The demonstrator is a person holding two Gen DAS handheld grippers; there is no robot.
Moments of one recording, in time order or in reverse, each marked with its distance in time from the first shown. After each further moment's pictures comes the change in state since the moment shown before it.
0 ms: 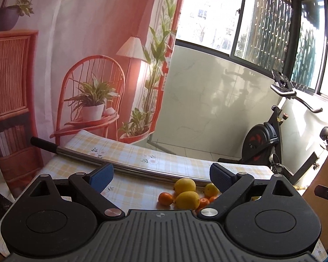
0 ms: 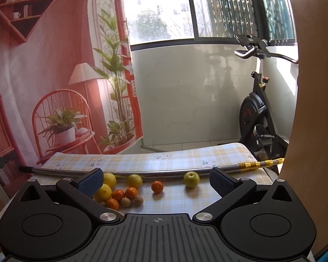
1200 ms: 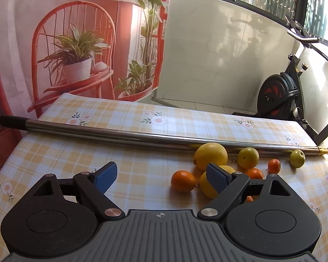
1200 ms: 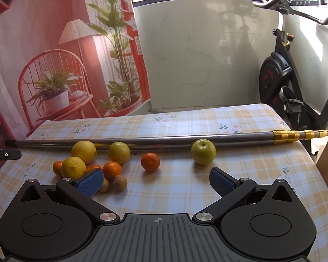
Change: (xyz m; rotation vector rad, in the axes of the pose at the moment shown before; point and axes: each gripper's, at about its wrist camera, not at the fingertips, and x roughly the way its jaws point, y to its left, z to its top) left arm 0.174 0.017 -0.041 0.086 0.277 0.004; right arm 0.166 -0.033 -0.051 0.051 0.224 0.098
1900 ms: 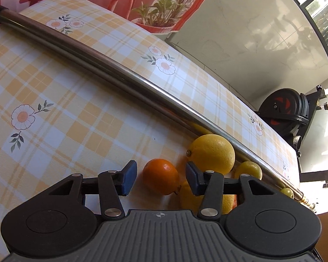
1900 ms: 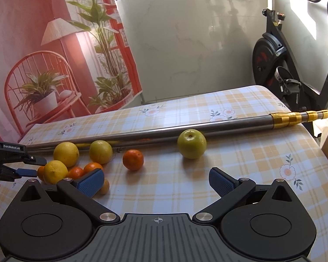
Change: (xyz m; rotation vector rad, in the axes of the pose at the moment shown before) left arm 0.112 0.019 -0.001 -0.474 0.319 -0.112; right arm 0.035 -0.027 0.000 0.076 0.044 -0.009
